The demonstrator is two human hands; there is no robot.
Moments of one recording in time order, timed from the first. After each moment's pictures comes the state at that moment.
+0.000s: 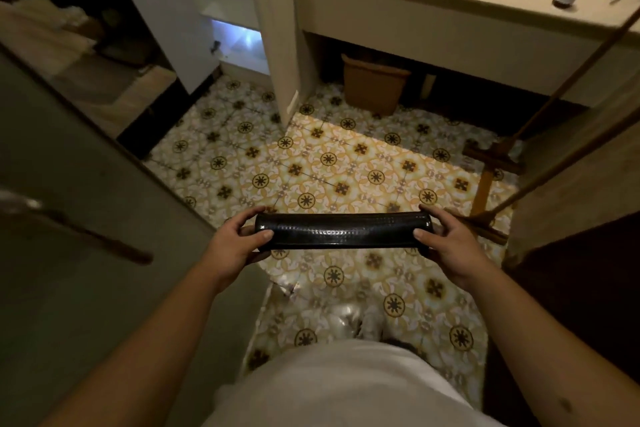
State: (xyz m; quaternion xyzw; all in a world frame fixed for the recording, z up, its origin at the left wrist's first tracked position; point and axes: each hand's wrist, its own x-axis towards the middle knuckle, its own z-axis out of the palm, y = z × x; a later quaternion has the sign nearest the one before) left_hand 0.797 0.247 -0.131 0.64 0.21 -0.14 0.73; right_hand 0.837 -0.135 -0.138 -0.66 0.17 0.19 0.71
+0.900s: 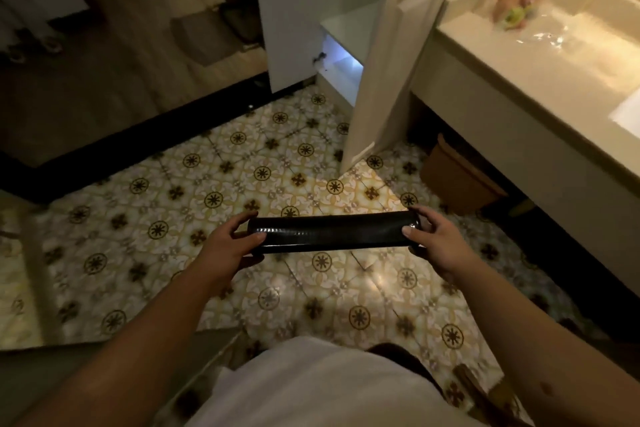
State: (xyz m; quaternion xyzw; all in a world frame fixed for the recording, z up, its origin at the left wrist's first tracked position) left_hand 1.052 0.307 -0.137 0.53 0.41 0.04 0.75; right_hand 1.284 0.007 -0.127 -0.71 -0.01 0.38 0.60
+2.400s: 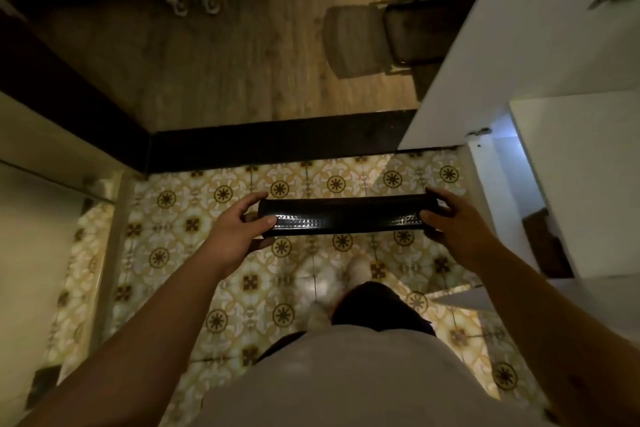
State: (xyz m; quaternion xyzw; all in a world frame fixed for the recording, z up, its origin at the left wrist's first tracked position) left_hand 1.266 0.758 -0.140 0.41 0.53 0.21 0.71; right_hand 1.621 0.611 -0.158 -0.67 -0.17 0.53 0.49
